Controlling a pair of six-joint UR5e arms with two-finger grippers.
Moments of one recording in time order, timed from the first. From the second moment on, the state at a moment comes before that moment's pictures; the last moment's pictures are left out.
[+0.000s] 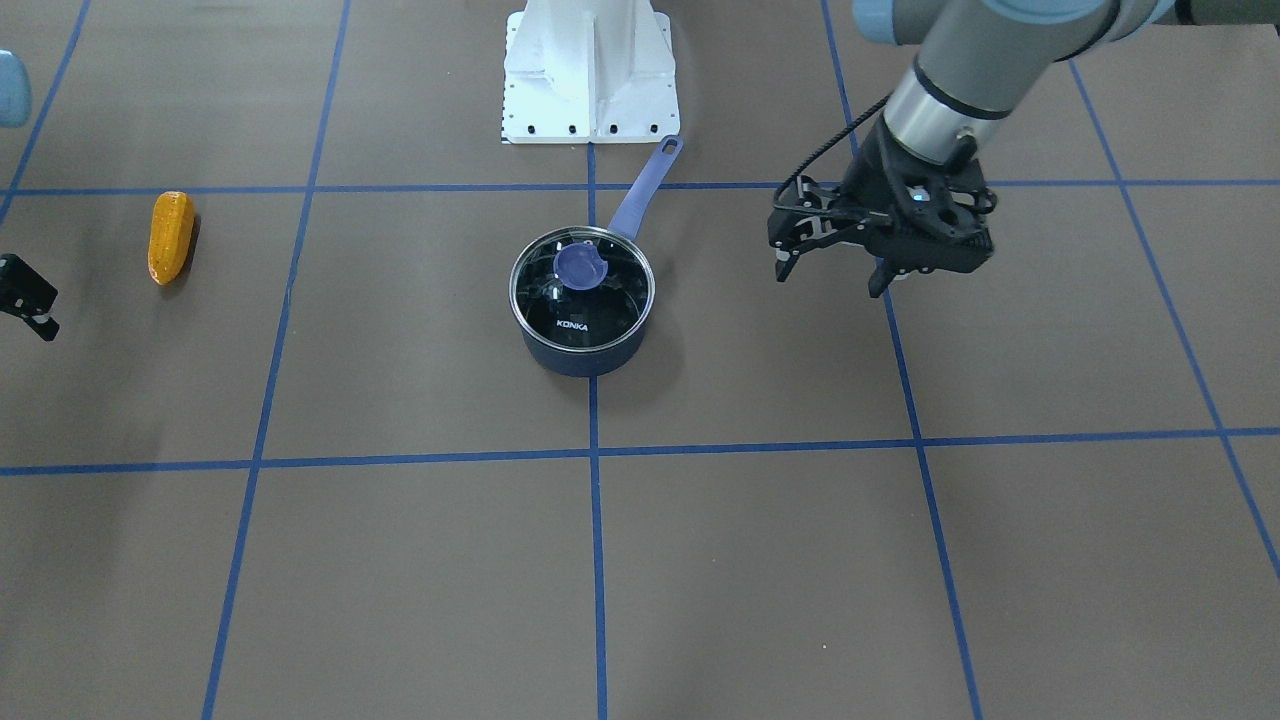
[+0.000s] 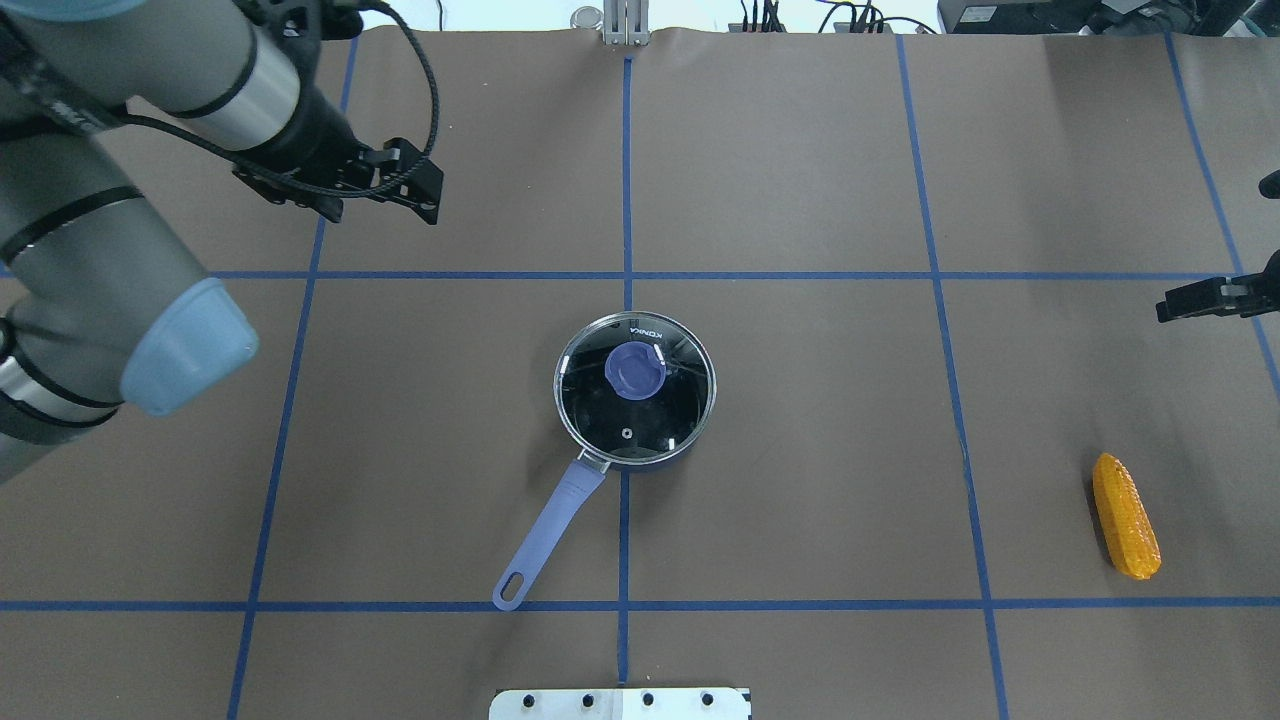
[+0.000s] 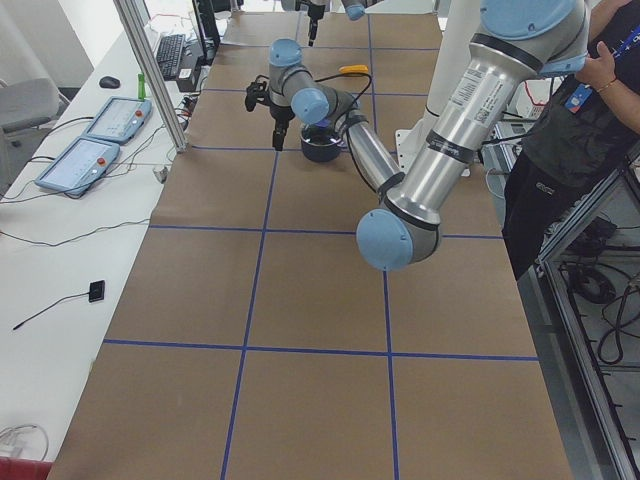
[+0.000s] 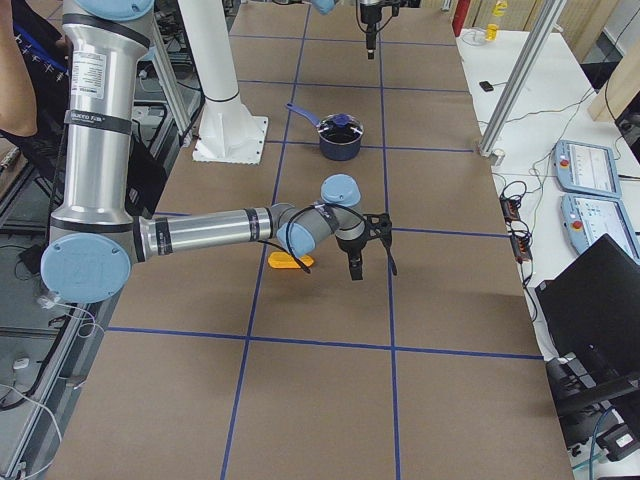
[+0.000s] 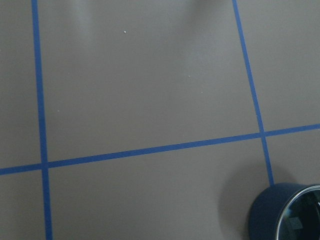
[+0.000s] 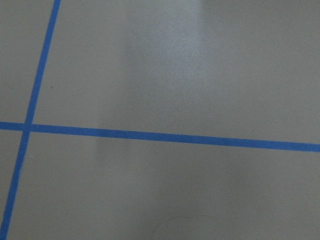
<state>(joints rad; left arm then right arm) -0.85 -2.20 -1.90 -1.46 -2.11 -0.94 1.12 -1.71 1.79 -1.04 2.12 0.67</state>
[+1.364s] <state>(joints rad) -0.47 -2.49 -1.61 -1.44 -1.80 -1.24 1.12 -1.76 1.79 -1.04 2.15 0.54</state>
